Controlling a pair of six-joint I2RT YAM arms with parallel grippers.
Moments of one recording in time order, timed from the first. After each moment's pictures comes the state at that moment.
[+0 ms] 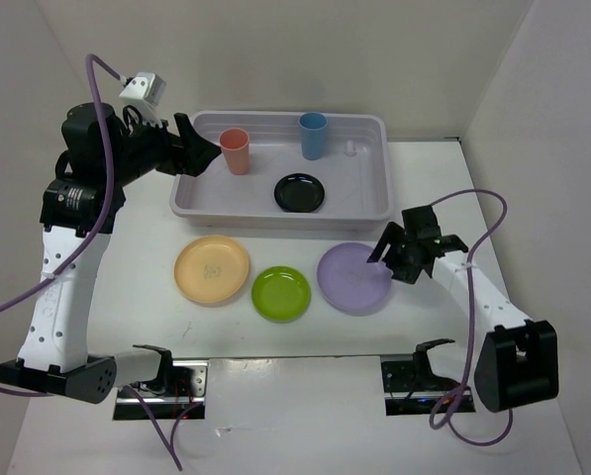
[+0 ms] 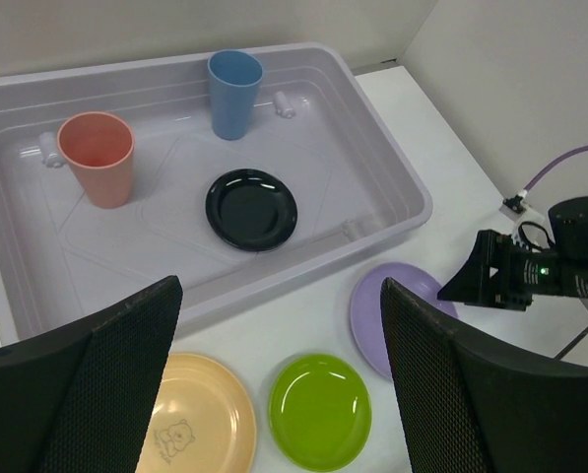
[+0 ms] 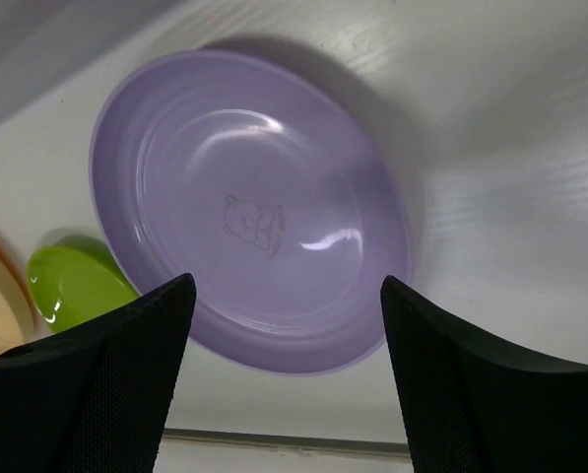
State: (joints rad) left arm -0.15 1.25 1.75 -0.72 0.40 -0.20; right arm 0.15 1.20 0.79 -0.63 -0.09 0.68
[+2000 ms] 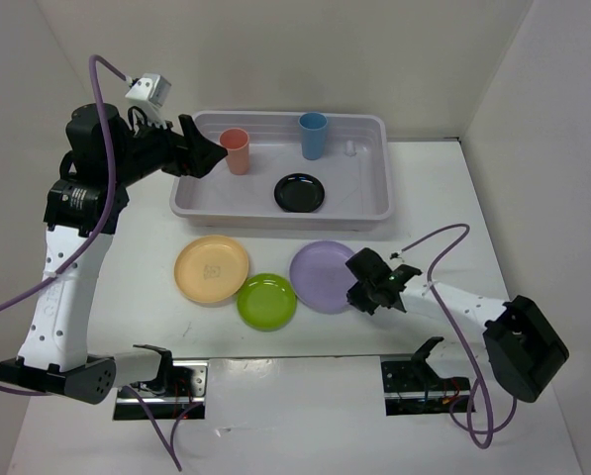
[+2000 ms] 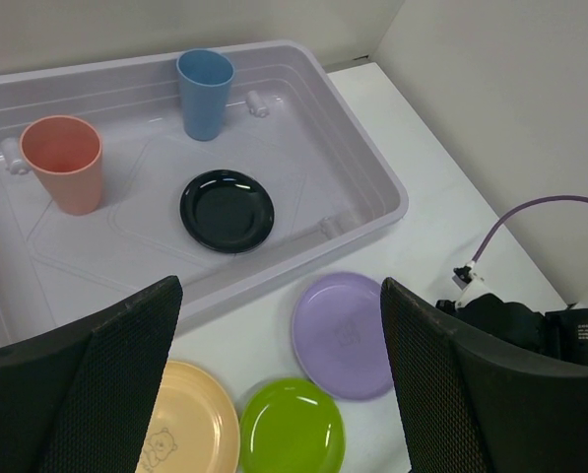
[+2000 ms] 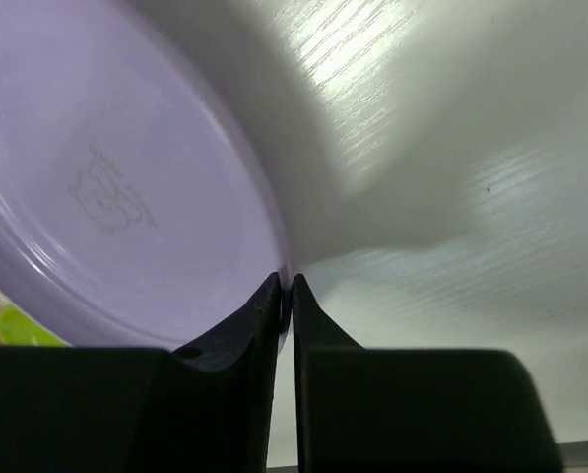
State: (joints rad) left arm -0.16 1.25 1.73 -0.69 0.45 -0.22; right arm 0.68 1.22 0.55 -0.51 0.23 1.46
